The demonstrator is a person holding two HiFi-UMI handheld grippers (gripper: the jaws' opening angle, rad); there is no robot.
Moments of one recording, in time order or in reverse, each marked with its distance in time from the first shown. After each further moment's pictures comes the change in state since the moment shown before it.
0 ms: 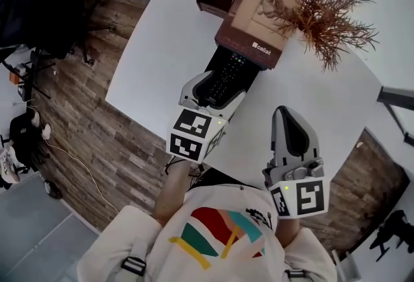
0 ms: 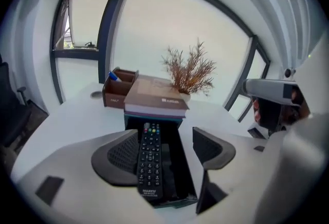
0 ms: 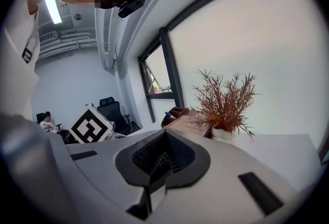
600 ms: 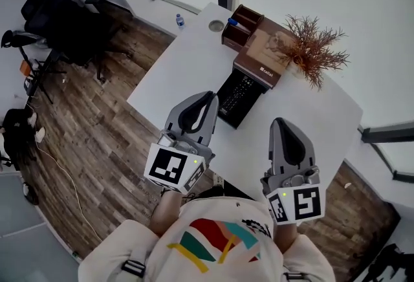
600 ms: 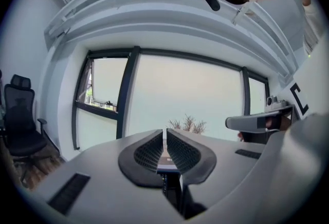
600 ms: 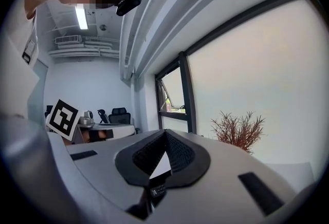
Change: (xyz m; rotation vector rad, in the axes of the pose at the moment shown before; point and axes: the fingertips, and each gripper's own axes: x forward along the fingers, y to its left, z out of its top) left arm -0.194 -0.029 0.082 0.062 -0.603 0.148; right arm -0.070 0.076 0.071 -0.147 -0.200 0.090
